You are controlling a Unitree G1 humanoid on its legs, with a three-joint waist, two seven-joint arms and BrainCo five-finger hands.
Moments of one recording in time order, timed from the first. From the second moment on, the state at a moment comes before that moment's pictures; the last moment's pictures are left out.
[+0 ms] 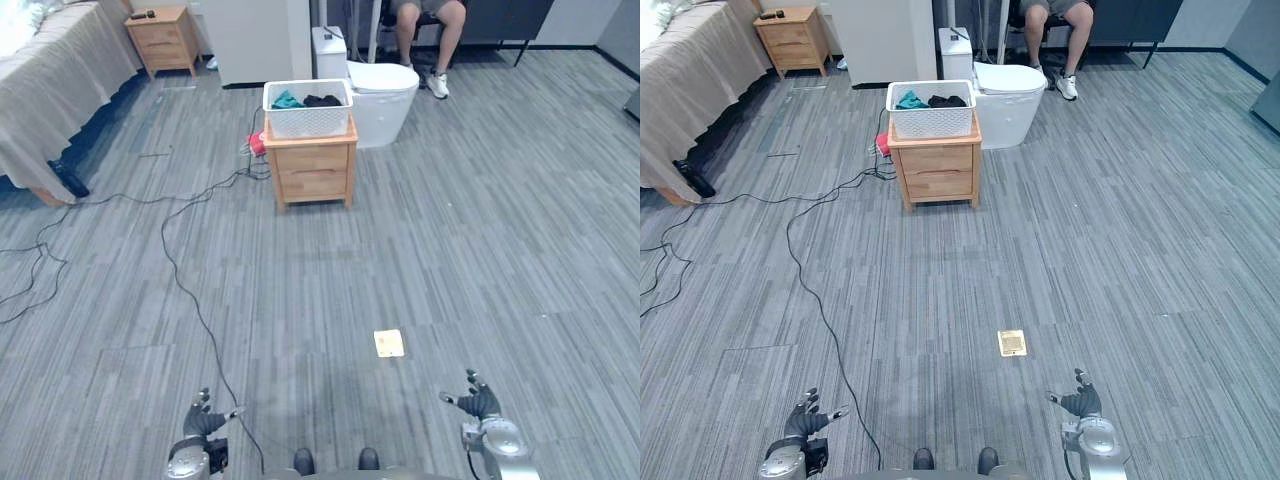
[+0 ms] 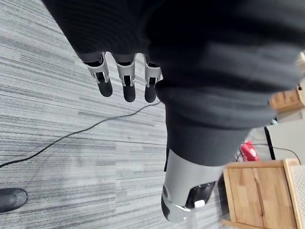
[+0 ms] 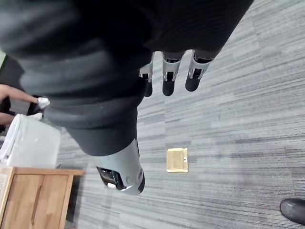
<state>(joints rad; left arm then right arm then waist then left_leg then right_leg) 0.19 0.14 0.24 0.71 -0.01 -0.04 0.09 0.12 -0.14 -0.27 0.65 -0.09 0.01 -0.05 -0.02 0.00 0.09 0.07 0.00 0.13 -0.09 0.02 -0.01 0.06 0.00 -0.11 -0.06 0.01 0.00</state>
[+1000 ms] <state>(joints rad) 0.20 0.12 0.22 0.69 -0.09 -0.03 0.11 0.09 -0.09 -0.32 0.72 -0.04 0.05 -0.10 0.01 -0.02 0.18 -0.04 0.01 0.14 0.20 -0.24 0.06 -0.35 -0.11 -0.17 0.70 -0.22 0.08</state>
